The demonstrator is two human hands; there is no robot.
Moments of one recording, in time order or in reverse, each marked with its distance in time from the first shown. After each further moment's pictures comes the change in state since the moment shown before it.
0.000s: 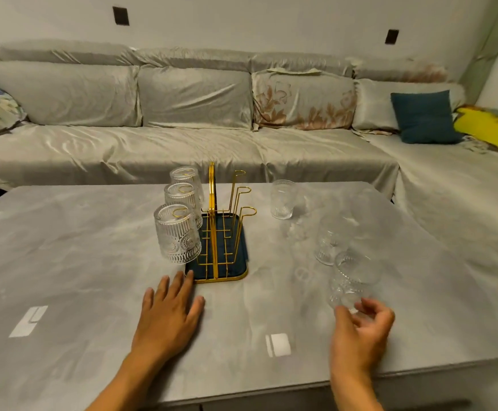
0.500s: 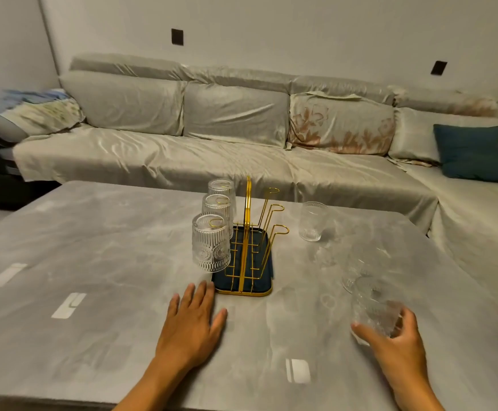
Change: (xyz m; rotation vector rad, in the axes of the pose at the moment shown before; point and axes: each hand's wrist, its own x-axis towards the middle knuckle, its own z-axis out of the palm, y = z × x) left_hand -0.008 0.005 -0.002 0.021 0.004 -0.069; right_hand 0.073 0.000 -0.009 -0.377 -0.439 0.046
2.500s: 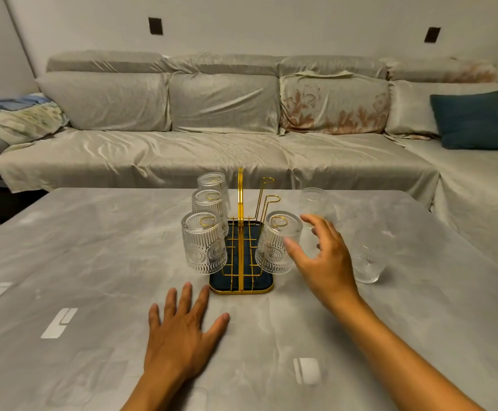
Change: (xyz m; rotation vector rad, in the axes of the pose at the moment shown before) left_hand 0.001 -0.010 -0.004 0.075 -0.037 -0.081; right_hand 0.018 -0.106 0.096 -0.091 -0.096 -0.679
